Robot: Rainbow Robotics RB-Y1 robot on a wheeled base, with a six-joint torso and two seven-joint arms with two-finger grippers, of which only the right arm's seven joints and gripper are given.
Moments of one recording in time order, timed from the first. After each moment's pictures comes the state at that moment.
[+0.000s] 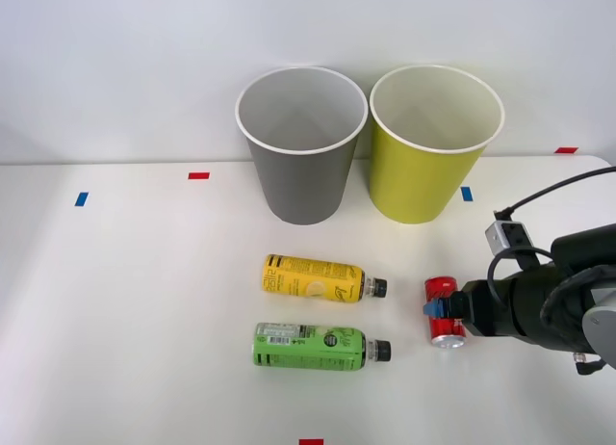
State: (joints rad) arm -0.05 -0.68 0.17 -2.31 -0.66 1.51 1.03
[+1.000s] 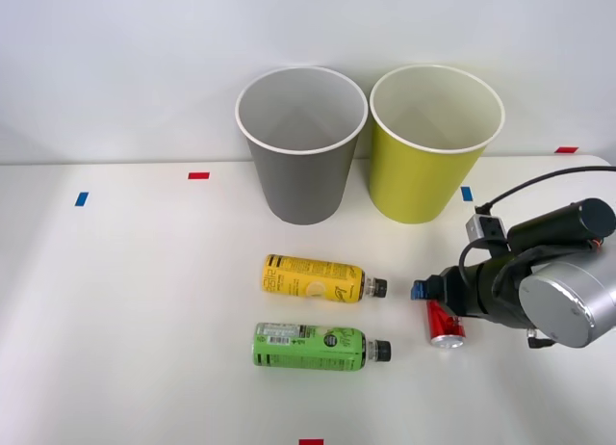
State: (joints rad) arm -0.15 -0.53 0.22 -2.12 -0.50 1.51 1.03
